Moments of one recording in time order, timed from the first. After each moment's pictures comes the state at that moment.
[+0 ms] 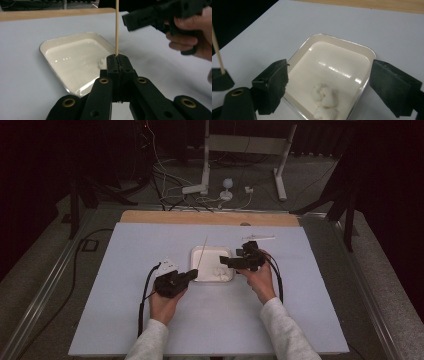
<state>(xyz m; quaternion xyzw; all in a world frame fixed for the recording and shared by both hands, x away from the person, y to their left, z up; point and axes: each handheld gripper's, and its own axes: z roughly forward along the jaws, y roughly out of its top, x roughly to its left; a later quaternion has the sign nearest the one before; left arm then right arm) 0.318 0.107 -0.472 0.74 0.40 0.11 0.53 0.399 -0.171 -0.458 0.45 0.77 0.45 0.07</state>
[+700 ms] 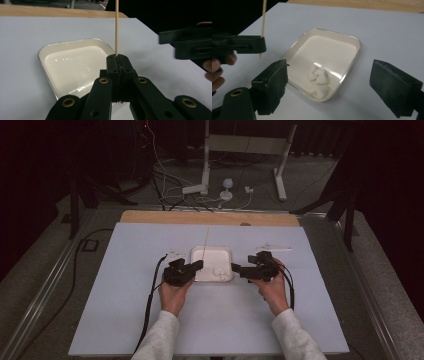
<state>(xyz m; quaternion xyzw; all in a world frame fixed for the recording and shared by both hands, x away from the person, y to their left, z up) 0.349 0.087 -0.479 0.71 0.46 0.09 0.53 0.362 -0.207 -0.455 0.46 0.75 0.46 0.09</state>
